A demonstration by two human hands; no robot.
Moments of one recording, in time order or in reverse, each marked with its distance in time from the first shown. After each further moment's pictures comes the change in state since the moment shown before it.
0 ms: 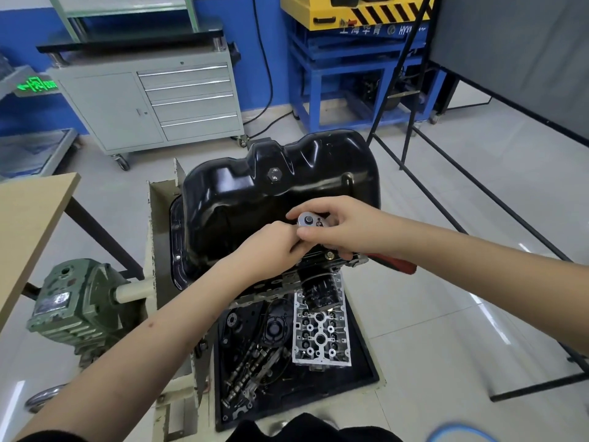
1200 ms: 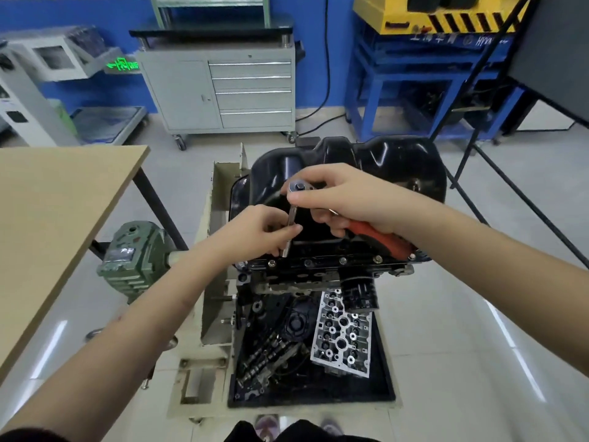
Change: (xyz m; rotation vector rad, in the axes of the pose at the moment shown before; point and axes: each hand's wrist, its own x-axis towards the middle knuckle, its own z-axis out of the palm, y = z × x) left_hand -0.068 -0.056 -0.042 -0.323 0.142 -0.209; right_hand 0.043 -0.067 0.031 0.184 -0.146 -0.074
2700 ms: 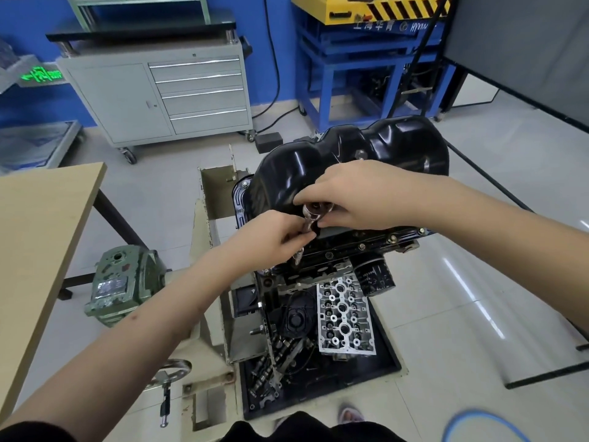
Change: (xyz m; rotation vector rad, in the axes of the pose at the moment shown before) left_hand 0.000 -0.032 -0.019 0.221 -0.139 0.353; right_hand 0.018 -0.018 0.030 -1.314 0.001 -0.086
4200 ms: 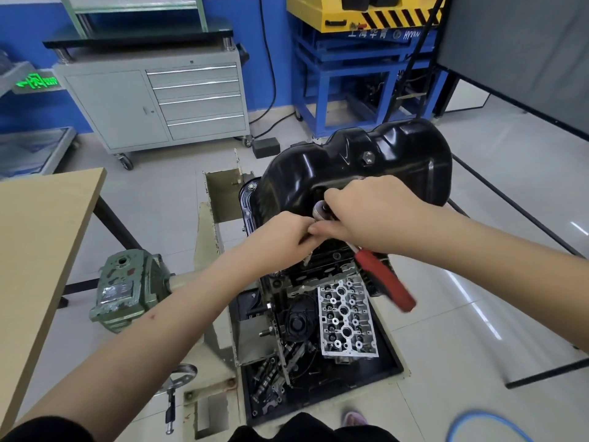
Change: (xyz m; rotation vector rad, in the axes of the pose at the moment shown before) left_hand -0.001 0.004 0.001 -0.004 0.072 0.042; right_hand -0.005 -0.043 -0.001 -0.143 0.047 0.313
